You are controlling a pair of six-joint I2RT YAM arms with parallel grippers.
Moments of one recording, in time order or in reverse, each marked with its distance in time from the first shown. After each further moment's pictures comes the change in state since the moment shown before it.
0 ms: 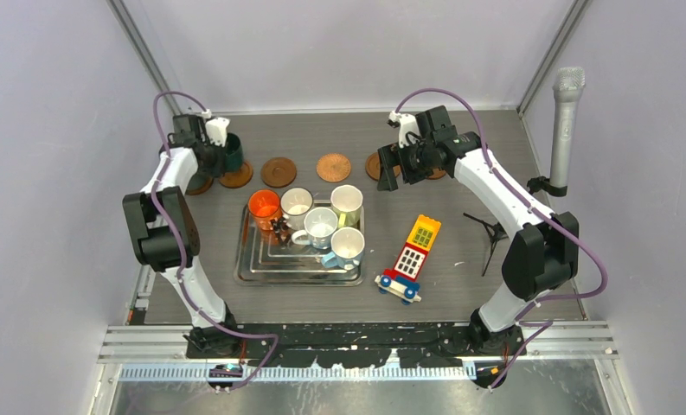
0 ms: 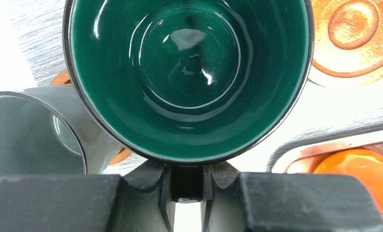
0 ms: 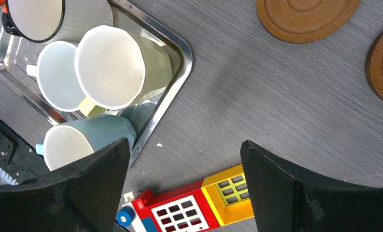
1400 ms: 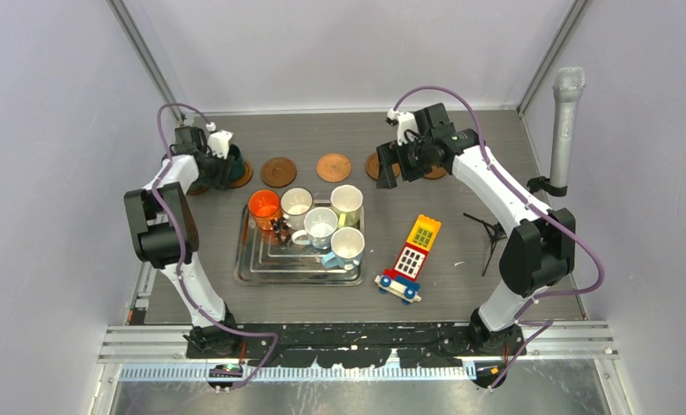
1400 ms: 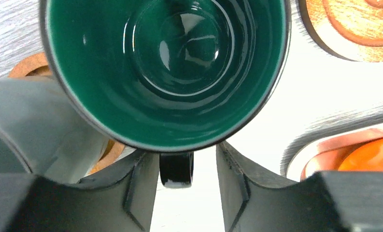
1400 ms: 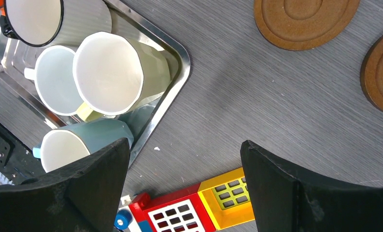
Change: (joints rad) left arm 0.026 0.050 -0.084 0.060 0.037 0.079; right arm -0.003 0.027 0.032 -0.004 -0.001 -0.014
